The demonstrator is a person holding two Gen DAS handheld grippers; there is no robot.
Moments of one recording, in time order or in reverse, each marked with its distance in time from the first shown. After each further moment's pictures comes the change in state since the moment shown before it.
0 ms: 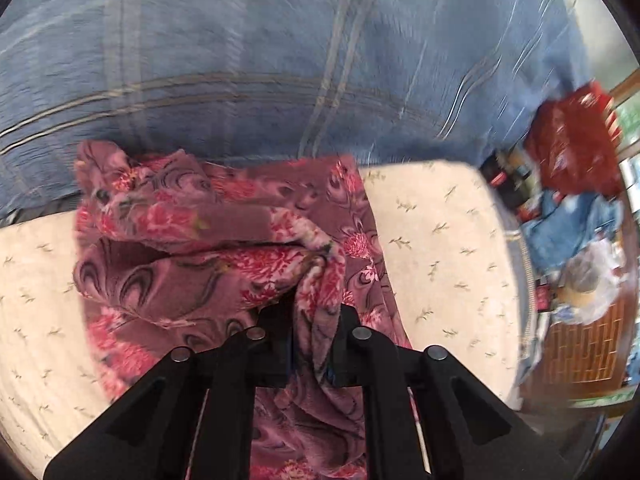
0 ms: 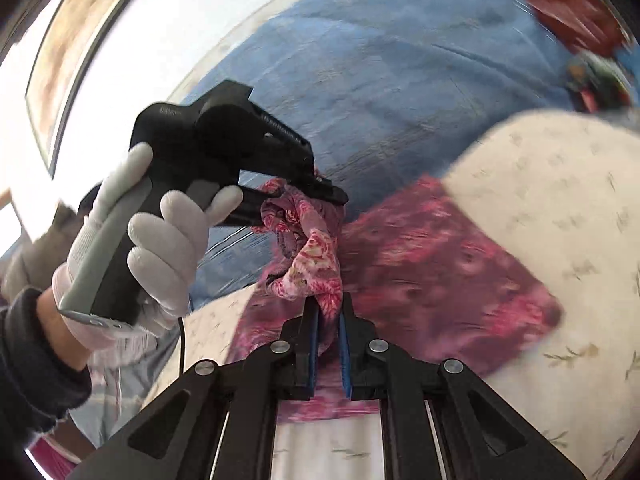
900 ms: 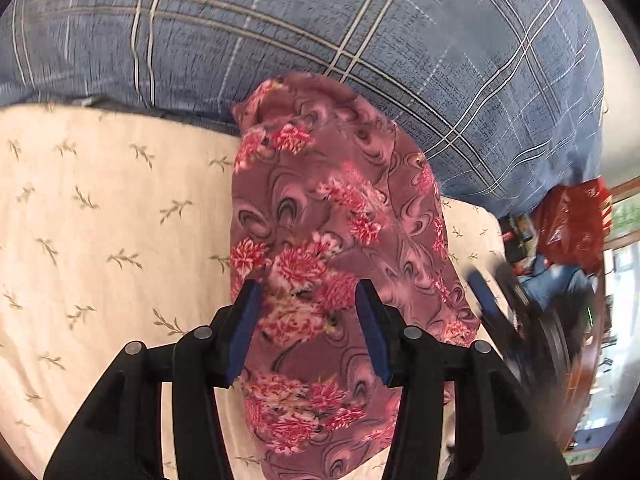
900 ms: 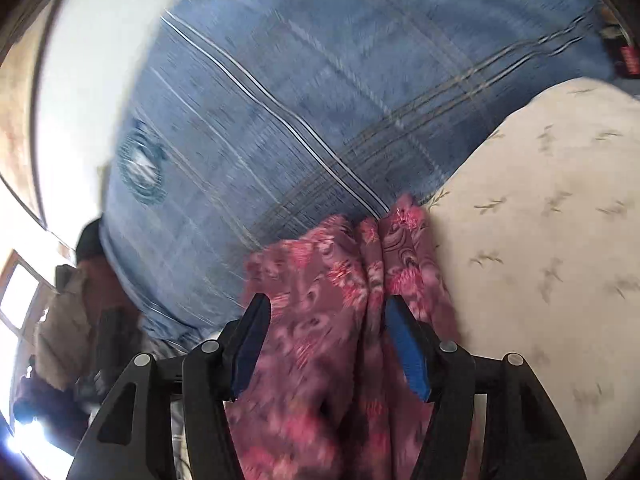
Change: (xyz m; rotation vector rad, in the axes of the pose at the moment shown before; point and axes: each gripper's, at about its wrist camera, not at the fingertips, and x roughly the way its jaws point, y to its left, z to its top) left arm -0.044 0.150 -0.068 -0.296 -0.099 -0.140; right arm 0.114 -0.060 0.123 0.153 0.303 0.033
